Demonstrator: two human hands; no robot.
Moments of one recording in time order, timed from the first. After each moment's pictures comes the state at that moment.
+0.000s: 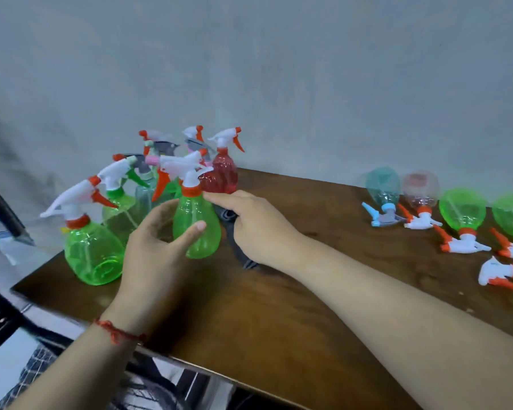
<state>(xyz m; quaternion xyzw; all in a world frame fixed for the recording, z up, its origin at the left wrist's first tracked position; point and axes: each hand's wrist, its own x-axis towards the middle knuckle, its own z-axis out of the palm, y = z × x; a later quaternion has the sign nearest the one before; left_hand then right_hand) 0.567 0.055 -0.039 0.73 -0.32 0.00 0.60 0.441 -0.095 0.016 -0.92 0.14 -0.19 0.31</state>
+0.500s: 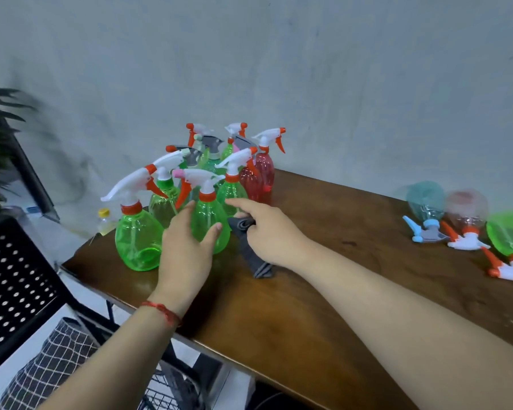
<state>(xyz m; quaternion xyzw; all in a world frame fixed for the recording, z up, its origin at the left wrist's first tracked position) 0.617 0.067 -0.075 0.82 -0.27 0.05 0.50 0.502 -0.071 -0.004 -0.91 0.17 -0.12 0.36</state>
